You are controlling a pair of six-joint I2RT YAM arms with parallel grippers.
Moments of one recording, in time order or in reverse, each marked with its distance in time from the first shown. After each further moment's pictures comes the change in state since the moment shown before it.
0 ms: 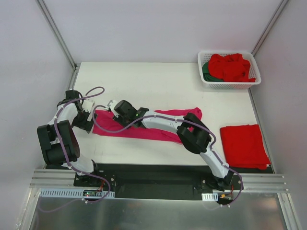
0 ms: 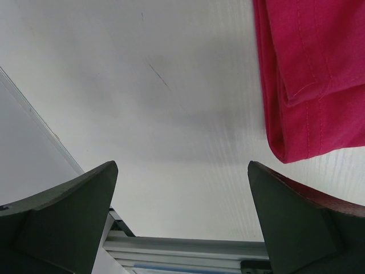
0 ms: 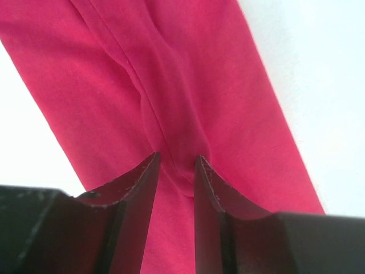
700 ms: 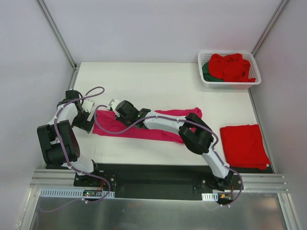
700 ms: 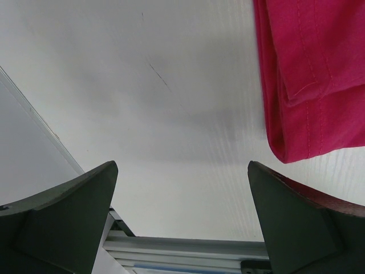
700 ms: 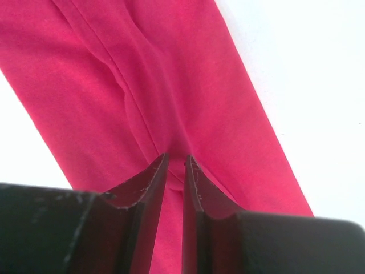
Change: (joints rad) left arm 0.000 0.000 0.000 0.000 -0.001 0.000; right arm 0.001 -0.035 -0.064 0.053 0.057 0.000
